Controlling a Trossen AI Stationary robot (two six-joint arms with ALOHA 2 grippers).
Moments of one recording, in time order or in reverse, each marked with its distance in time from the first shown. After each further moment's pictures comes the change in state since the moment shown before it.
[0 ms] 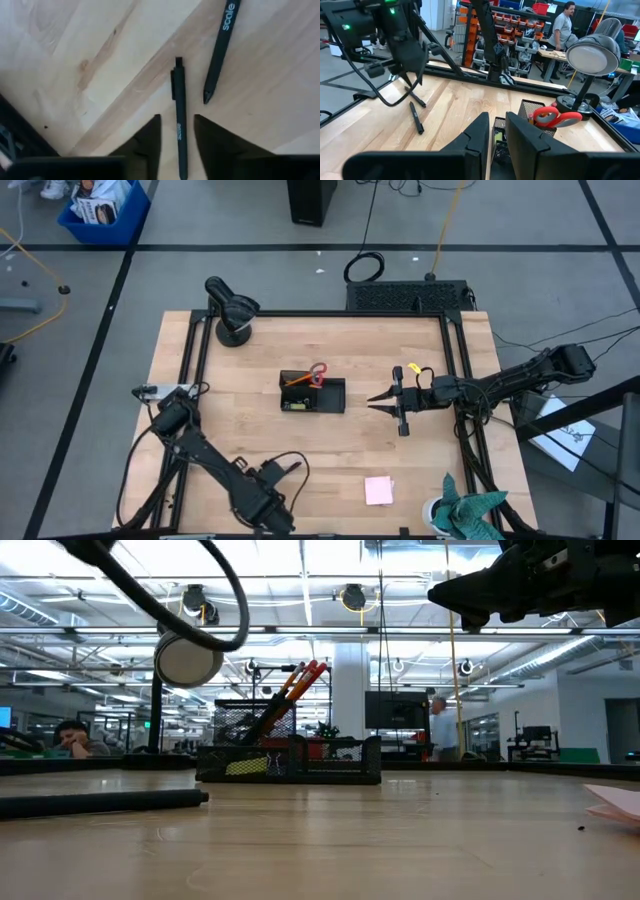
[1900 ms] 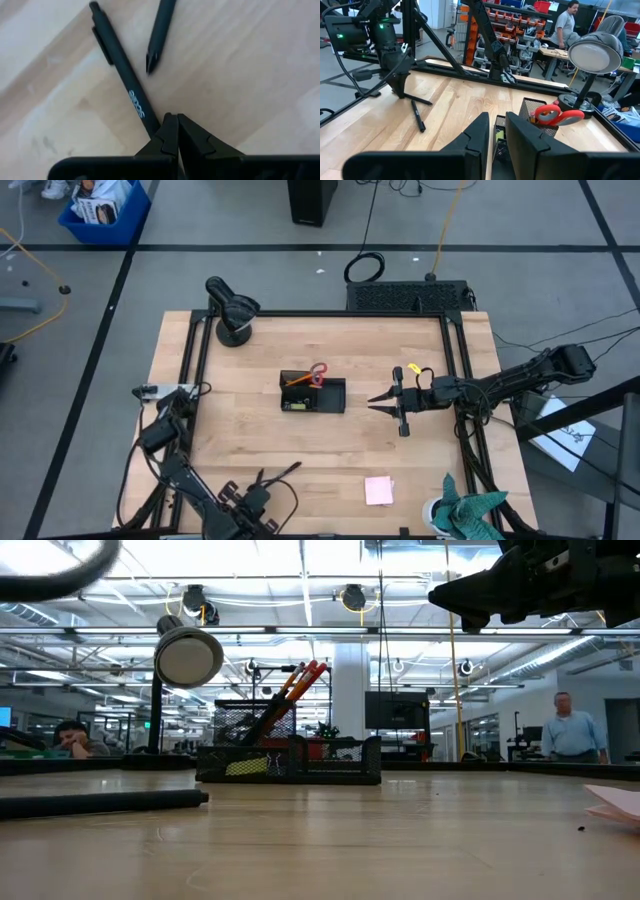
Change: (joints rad) left arm -0.218 0.078 -0.148 0.362 -0.163 -0.312; right arm 0.002 0.000 0.000 -0.010 -0.003 0.003
